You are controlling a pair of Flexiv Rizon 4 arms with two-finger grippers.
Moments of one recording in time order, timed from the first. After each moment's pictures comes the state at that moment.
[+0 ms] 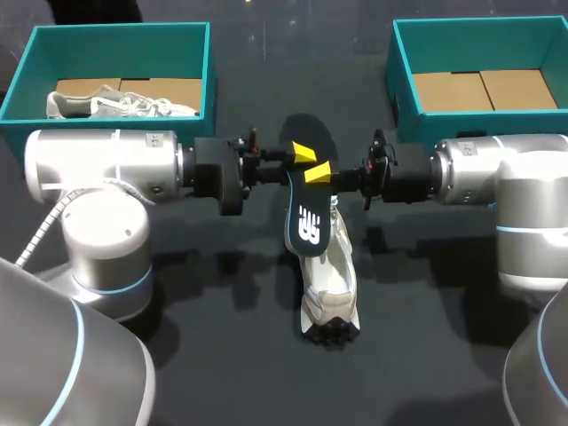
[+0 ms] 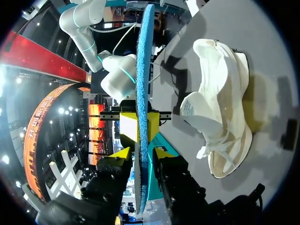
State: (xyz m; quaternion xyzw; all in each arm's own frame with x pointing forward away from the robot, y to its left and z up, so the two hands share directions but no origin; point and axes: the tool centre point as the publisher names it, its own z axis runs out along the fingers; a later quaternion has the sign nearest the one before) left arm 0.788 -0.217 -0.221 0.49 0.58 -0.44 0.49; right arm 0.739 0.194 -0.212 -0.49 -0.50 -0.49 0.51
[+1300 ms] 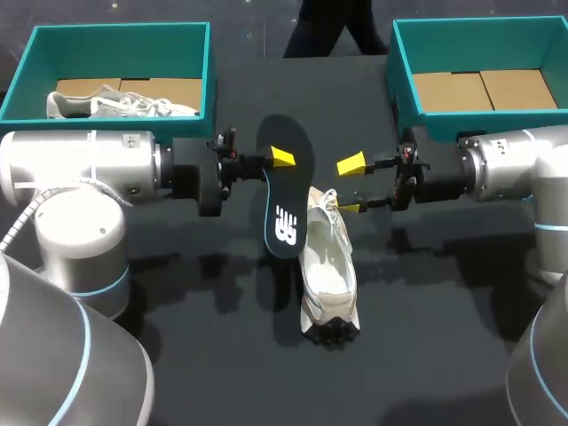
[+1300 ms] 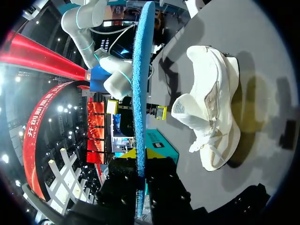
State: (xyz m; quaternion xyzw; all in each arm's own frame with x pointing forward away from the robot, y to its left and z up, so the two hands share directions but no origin) left arm 0.784 -0.183 -0.216 0.48 0.59 -0.43 0.48; right arm 0.729 0.145 -0.218 -0.46 -0.55 -0.50 0.48
